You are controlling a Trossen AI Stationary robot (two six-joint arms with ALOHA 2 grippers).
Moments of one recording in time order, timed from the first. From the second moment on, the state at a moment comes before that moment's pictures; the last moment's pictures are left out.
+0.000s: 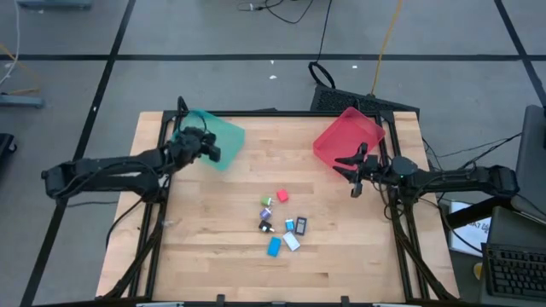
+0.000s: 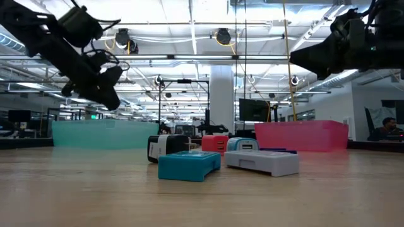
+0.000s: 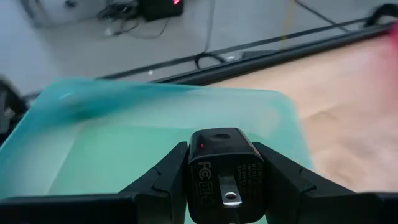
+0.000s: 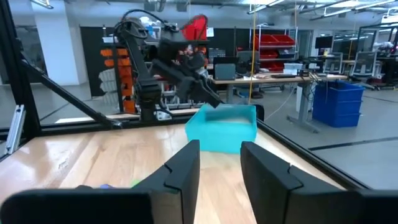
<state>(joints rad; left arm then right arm) 0.44 0.88 0.35 -0.05 -0.52 -0.45 -0.13 0.54 0.02 0.63 0.08 0.01</state>
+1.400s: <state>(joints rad) 0.92 1.28 0.57 -0.32 -0.22 -0.43 -0.13 0.54 0.02 0.63 0.11 0.01</state>
